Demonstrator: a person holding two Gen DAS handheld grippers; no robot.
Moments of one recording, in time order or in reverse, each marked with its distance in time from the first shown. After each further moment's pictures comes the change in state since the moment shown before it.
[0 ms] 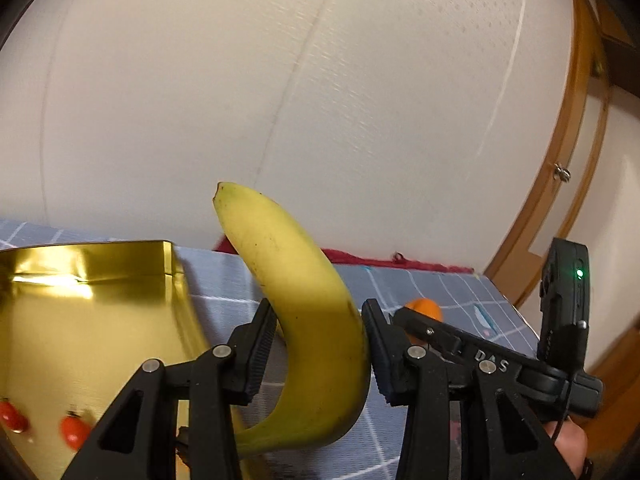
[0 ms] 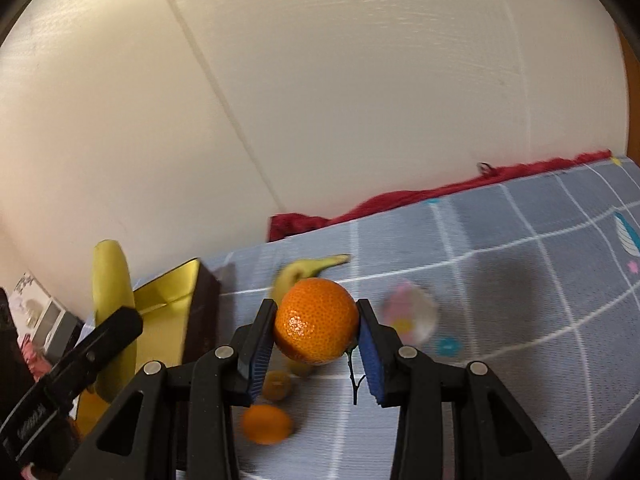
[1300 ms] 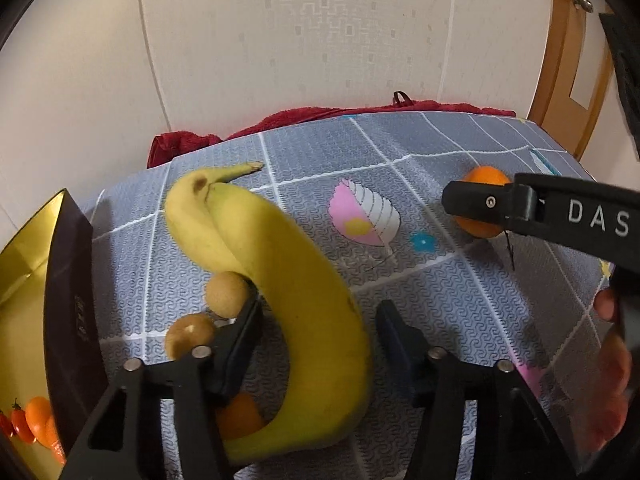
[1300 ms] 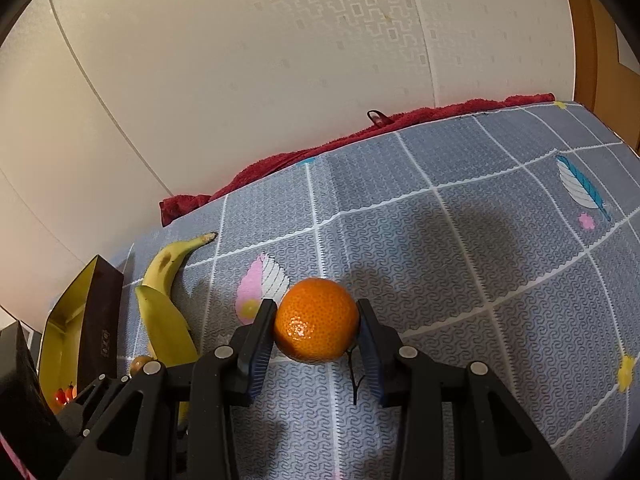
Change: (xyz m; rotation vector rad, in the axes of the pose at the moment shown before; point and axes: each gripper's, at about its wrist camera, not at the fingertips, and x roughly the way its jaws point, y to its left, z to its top) left arm 0.135 -0.093 -0.085 0.321 0.386 0.202; right arm 0.009 -0.109 -0.003 0.140 0.116 -0.203
